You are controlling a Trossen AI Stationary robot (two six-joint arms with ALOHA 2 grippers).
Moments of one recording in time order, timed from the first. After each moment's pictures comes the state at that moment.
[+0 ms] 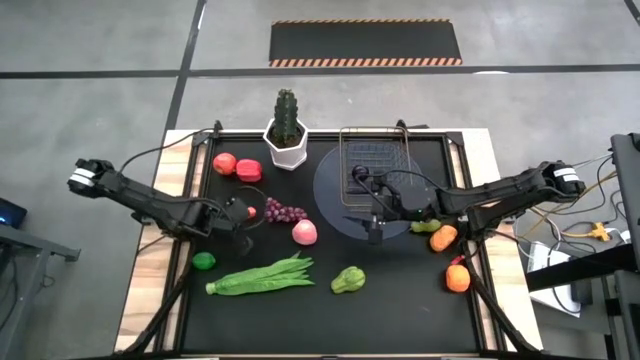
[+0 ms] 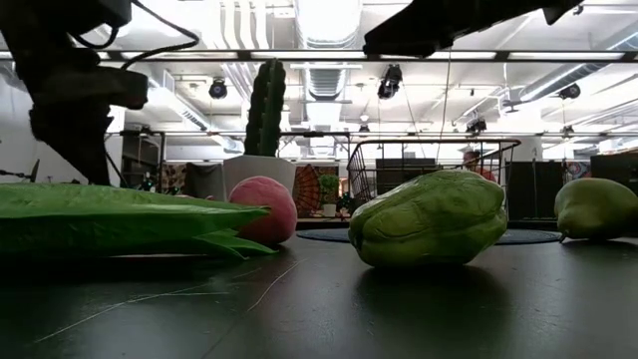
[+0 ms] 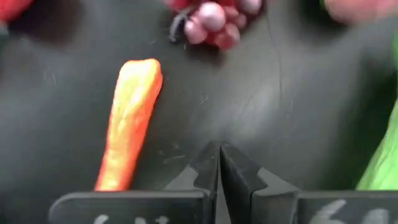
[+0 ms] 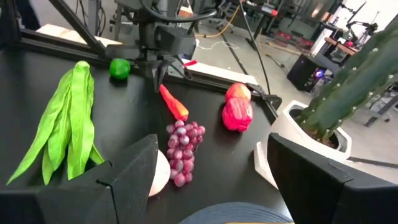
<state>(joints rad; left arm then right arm) -0.29 1.02 0.61 -0.84 -0.31 -0.93 0.11 1.25 0.74 0.26 0.25 -0.26</state>
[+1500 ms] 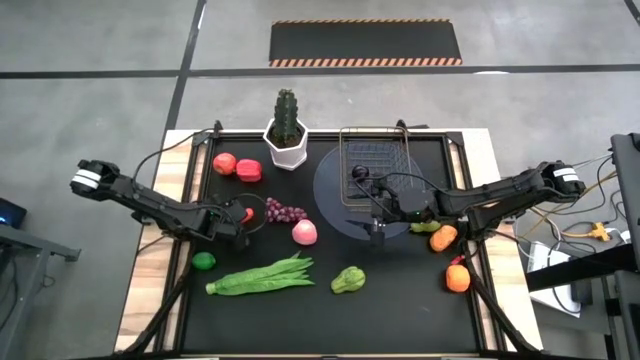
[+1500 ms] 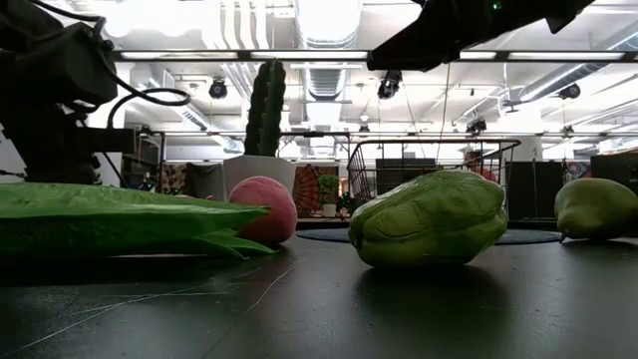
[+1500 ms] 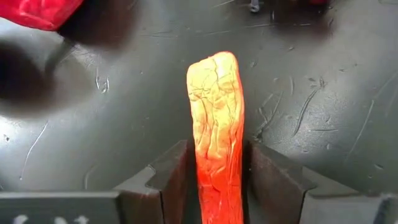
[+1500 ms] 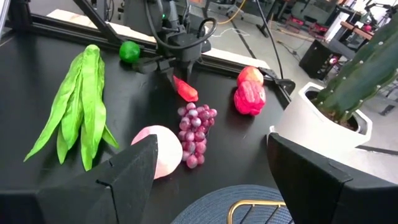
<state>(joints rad) -0.26 1.11 0.36 -0.66 -0.49 -0.84 0.11 1.25 0.71 0.23 0.23 -0.22</state>
